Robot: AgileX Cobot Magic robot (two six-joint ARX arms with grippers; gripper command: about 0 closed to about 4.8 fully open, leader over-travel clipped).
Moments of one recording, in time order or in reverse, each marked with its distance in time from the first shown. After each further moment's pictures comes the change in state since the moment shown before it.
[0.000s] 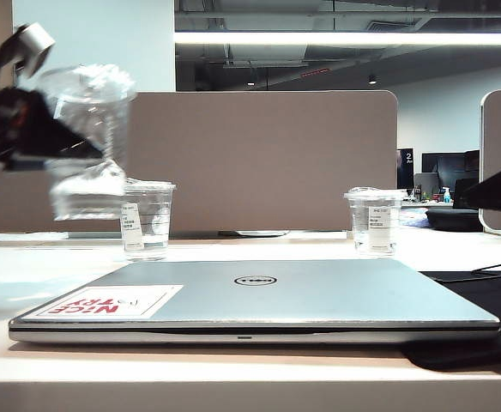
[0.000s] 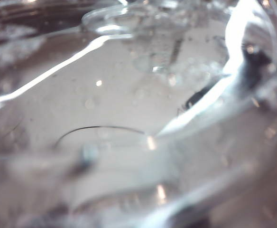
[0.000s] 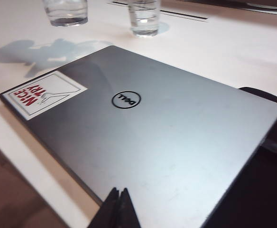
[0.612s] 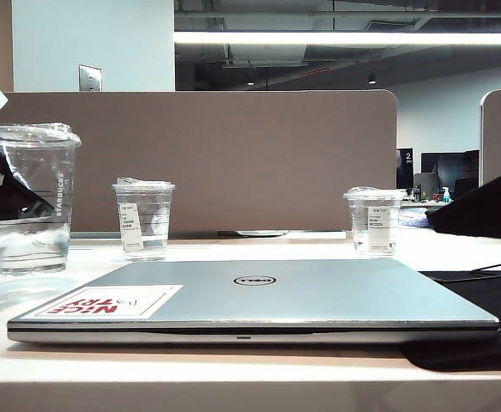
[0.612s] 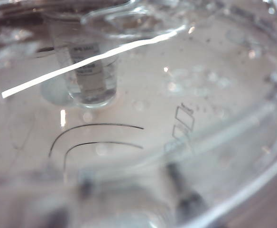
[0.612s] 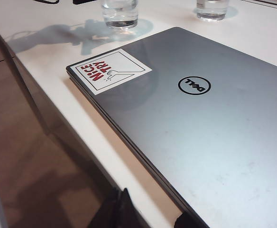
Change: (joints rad) left arm 0.024 0.005 -0.294 0.381 -0.334 -0.100; right arm 0.201 0.053 0.000 0.000 0.001 0.000
